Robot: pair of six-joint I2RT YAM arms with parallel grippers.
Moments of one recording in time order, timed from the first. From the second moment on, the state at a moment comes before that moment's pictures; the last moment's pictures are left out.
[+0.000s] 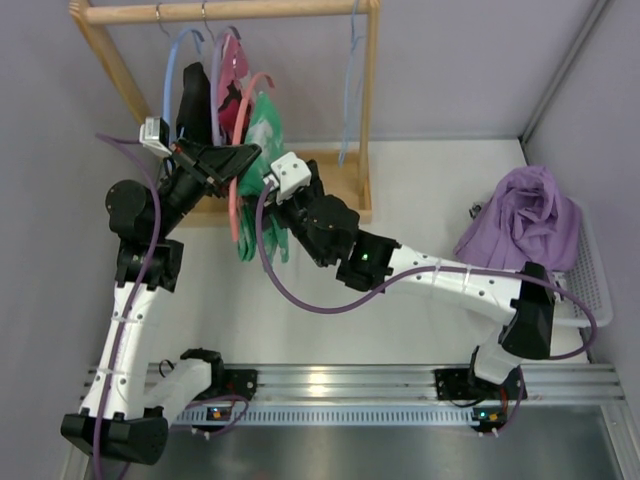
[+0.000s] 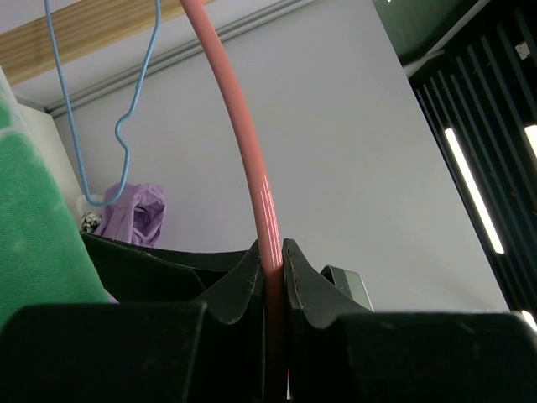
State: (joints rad) left arm -0.11 0.94 1.15 0.19 0.61 -1.50; right arm 1.21 1.63 1.52 0.23 0.59 -0.19
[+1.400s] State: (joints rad) left arm -0.12 1.01 1.21 0.16 0.60 -1.54; right arm 1.16 1.70 1.48 0.35 0.49 -0.24
